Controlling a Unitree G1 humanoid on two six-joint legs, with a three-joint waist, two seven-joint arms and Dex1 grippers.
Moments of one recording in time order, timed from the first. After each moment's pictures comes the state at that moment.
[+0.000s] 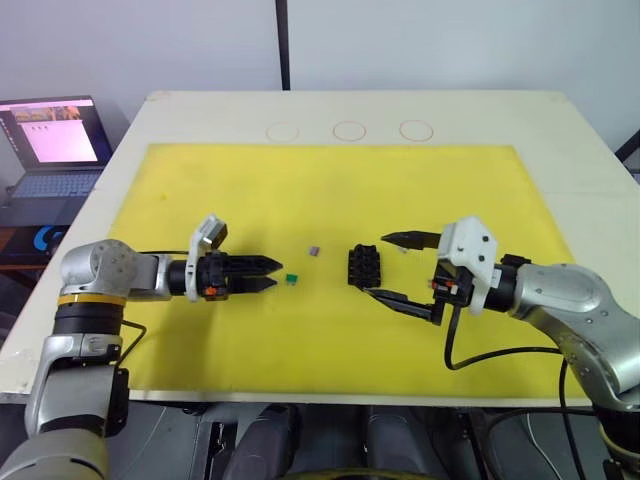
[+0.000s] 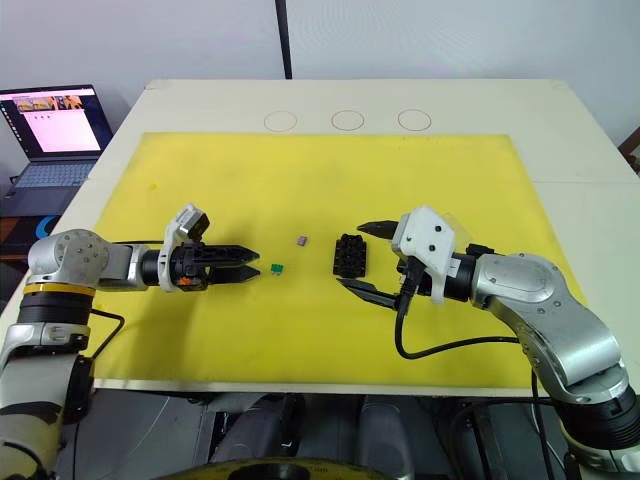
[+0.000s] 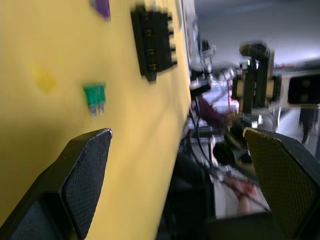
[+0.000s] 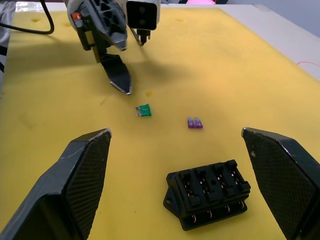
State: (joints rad) left arm -0.64 0.60 0.14 0.35 -0.89 1.56 -0.99; right arm -0.21 -0.81 -0.04 -0.63 0.55 0.59 0.80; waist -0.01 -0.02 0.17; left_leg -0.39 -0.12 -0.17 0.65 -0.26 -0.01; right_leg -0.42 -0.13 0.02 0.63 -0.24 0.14
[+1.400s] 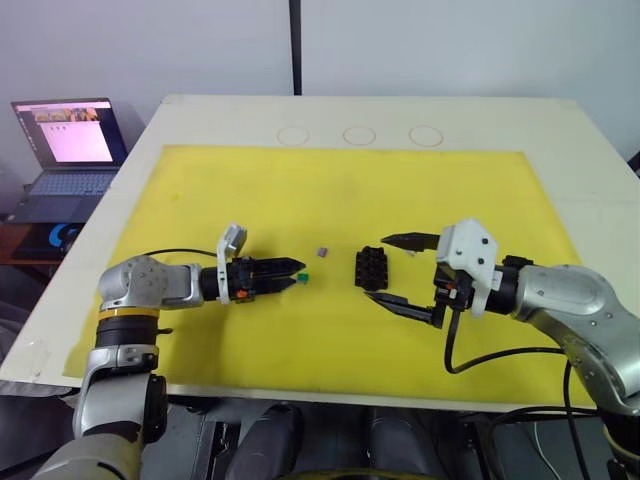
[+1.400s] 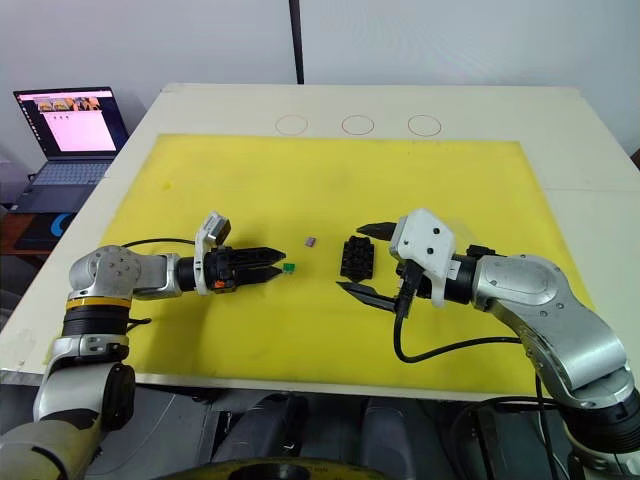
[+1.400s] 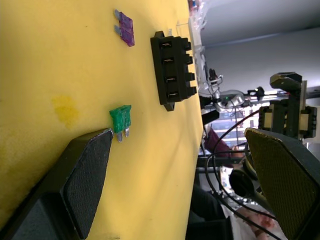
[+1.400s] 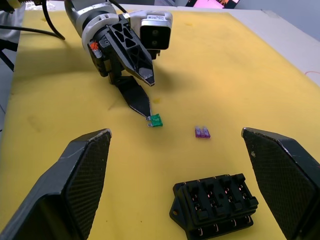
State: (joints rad) left arm -0.60 0.43 0.17 0.35 -0.85 1.47 -0.86; right arm -0.20 -0.83 -0.05 -0.67 0.55 0.63 0.80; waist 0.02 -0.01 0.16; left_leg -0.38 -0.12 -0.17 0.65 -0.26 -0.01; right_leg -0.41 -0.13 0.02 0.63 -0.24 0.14
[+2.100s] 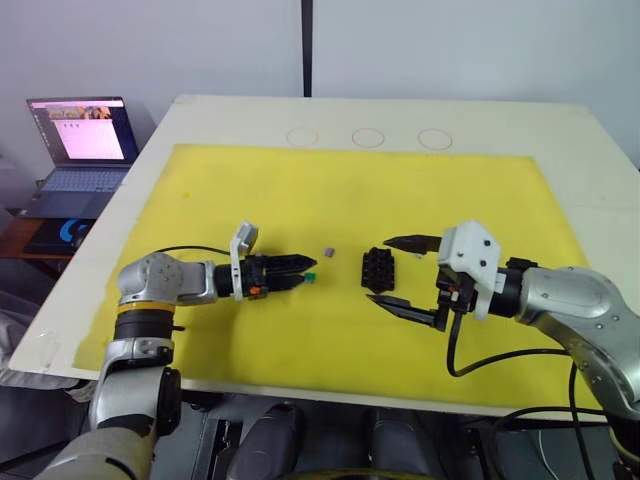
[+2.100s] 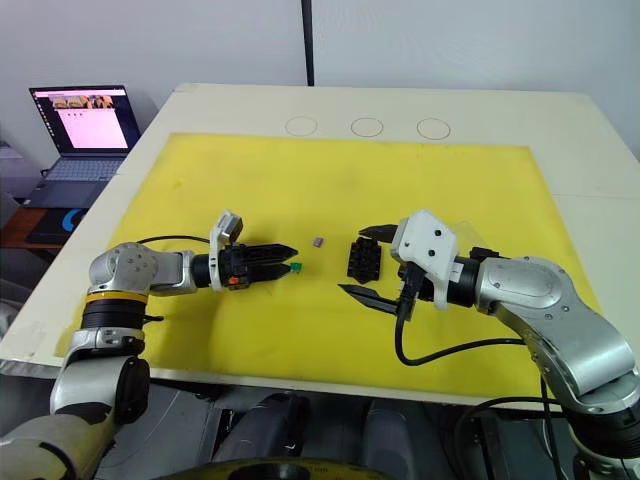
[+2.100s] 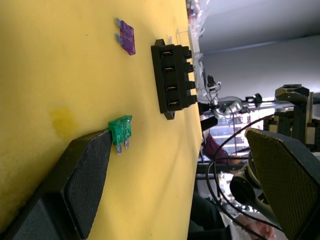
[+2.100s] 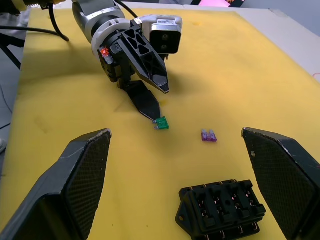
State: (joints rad) left arm -0.65 0.35 0.17 0.41 -0.82 1.45 -0.83; right arm -0.19 -0.85 -0.06 -0.70 0.57 0.67 0.78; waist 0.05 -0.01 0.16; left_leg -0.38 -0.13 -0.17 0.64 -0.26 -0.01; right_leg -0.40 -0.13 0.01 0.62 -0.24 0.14
